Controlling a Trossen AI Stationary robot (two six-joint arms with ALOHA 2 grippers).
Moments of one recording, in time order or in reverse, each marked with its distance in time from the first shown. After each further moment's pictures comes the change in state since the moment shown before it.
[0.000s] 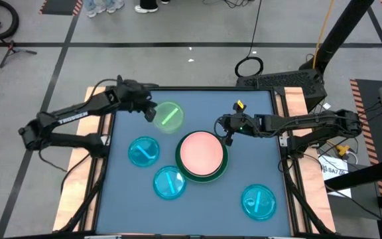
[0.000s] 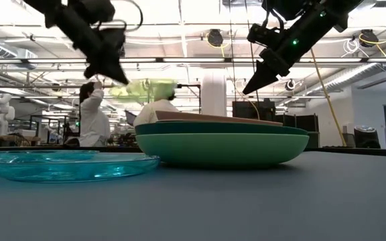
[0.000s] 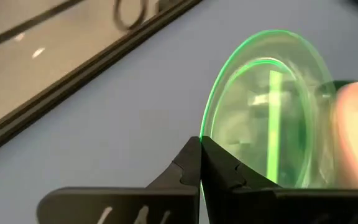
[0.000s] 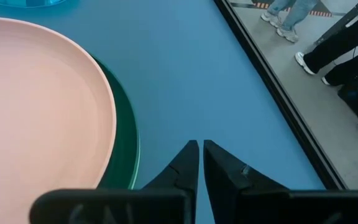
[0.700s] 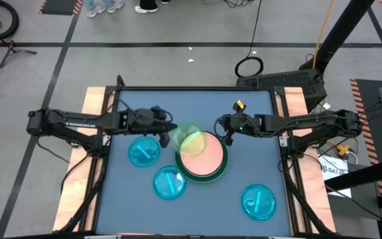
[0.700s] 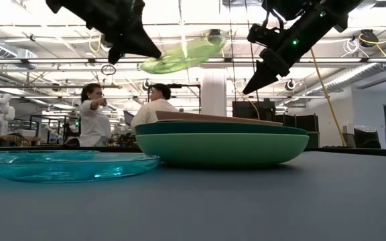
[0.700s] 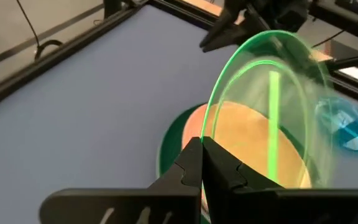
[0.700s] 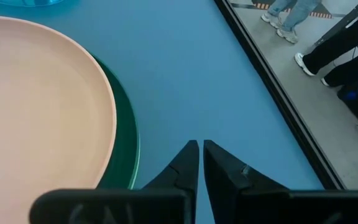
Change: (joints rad) left arm -0.506 0.102 0.002 0.320 -0.227 -0.189; right arm -0.001 0.000 0.000 0.000 0.000 -0.007
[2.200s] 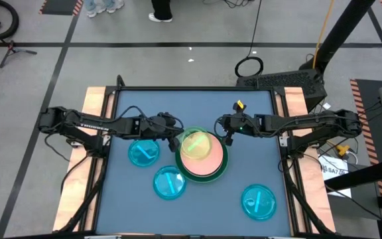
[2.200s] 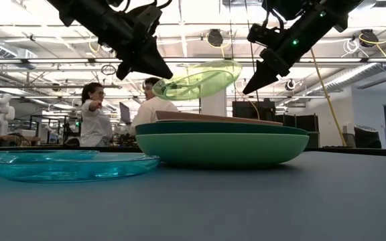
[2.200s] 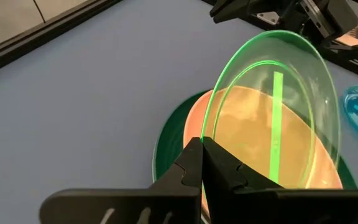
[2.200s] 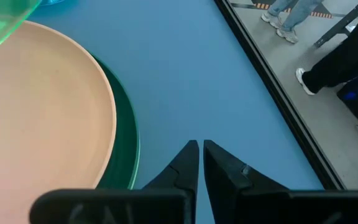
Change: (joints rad) left arm -0.041 0.175 0.000 0.108 -0.073 -0.047; right arm 0.000 0.000 0.000 0.000 0.000 0.000
